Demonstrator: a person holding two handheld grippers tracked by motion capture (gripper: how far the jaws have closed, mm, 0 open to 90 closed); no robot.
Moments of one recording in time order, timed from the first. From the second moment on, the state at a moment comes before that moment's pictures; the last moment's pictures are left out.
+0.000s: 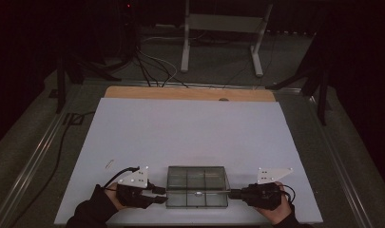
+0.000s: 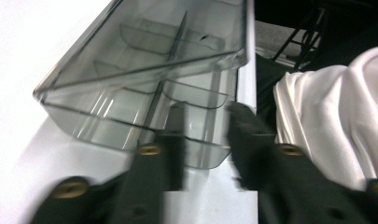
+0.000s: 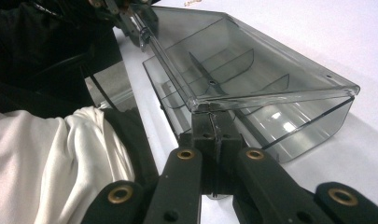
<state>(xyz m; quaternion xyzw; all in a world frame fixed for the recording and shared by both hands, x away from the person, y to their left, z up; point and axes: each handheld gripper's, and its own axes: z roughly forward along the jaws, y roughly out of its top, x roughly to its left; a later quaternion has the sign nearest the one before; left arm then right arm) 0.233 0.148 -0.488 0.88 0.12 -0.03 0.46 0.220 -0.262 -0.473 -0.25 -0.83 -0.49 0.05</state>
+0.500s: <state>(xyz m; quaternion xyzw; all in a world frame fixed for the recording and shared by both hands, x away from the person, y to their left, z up) 0.231 0.148 -0.484 0.88 0.15 -0.03 0.46 0.220 -0.261 -0.470 -0.25 -0.83 -0.50 0.04</state>
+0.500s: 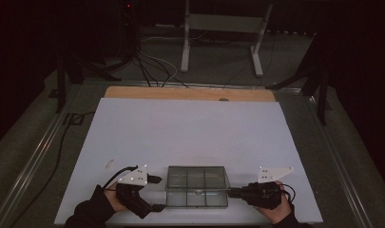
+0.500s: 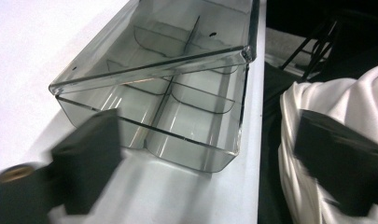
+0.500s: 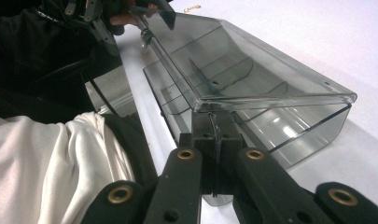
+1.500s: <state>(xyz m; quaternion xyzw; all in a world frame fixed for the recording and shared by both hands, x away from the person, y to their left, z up) 0.244 0.153 -0.484 0.85 0.15 0.09 0.49 0.223 -0.259 -0.465 -0.26 -0.82 -0.51 0.04</state>
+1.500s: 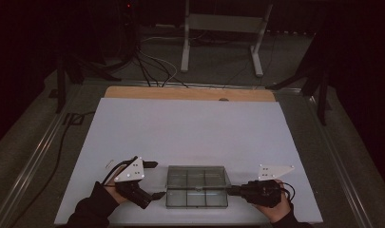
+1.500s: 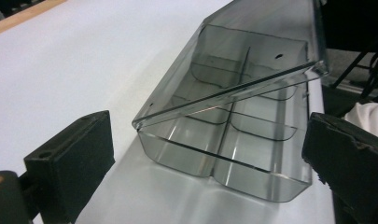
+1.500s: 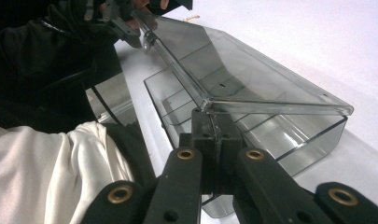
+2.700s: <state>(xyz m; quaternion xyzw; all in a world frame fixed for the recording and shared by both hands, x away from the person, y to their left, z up) 0.252 0.144 -0.500 0.86 0.11 0.16 0.47 0.225 -0.258 -0.462 -0.26 -0.82 -0.51 0.04</state>
